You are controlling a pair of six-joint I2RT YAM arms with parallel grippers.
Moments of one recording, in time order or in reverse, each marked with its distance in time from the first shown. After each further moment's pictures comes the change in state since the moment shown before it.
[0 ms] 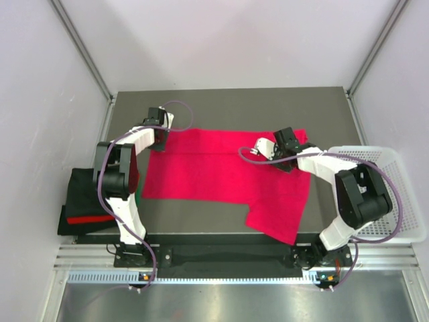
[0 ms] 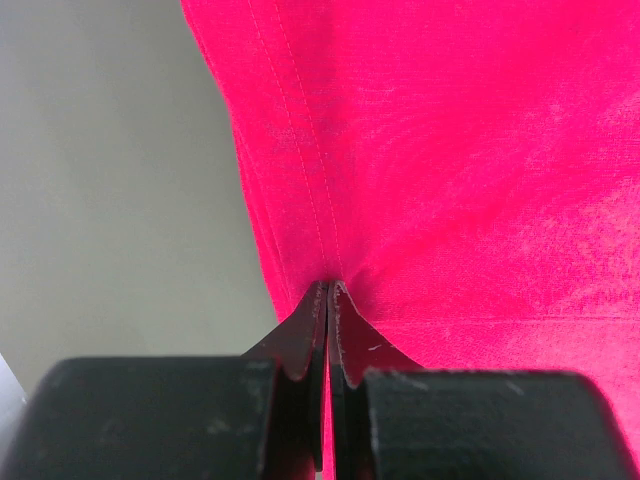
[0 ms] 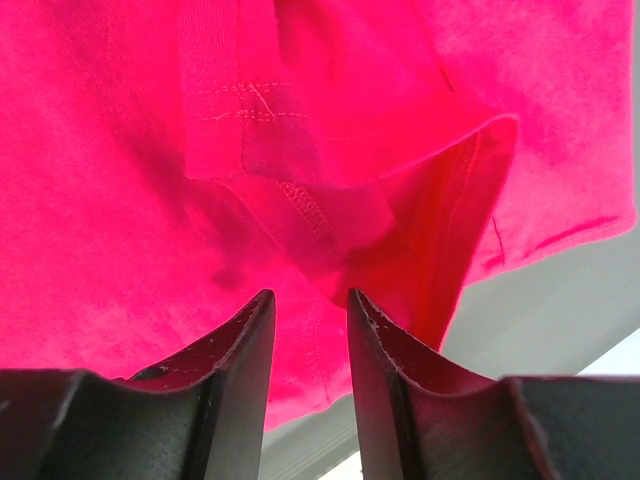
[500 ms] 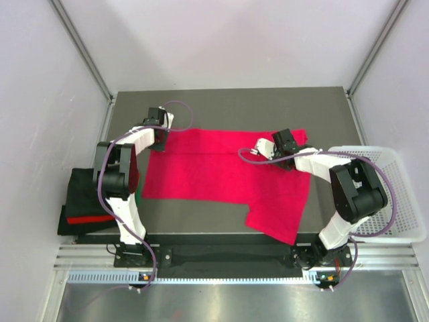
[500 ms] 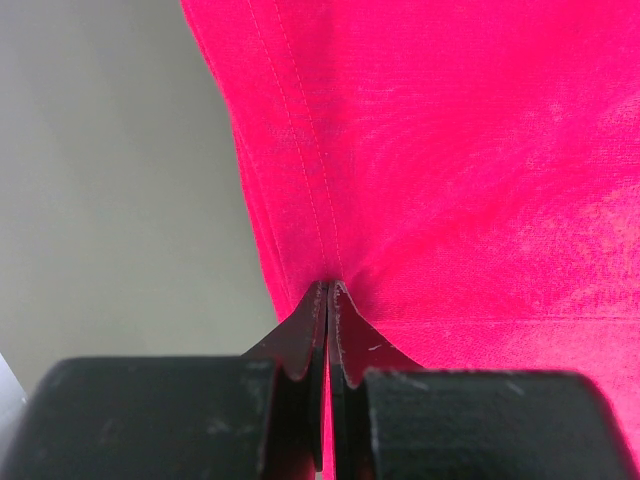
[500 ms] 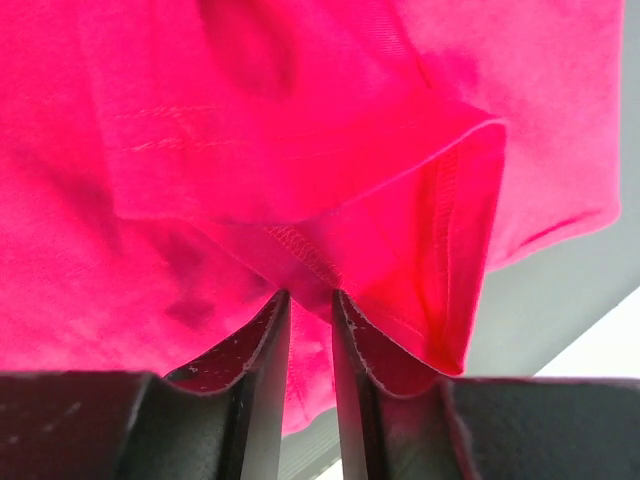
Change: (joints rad) left arm 0.000 0.000 0.000 0.000 0.000 0.000; right arm 0.000 0.062 -0.017 0.088 0.084 -0.019
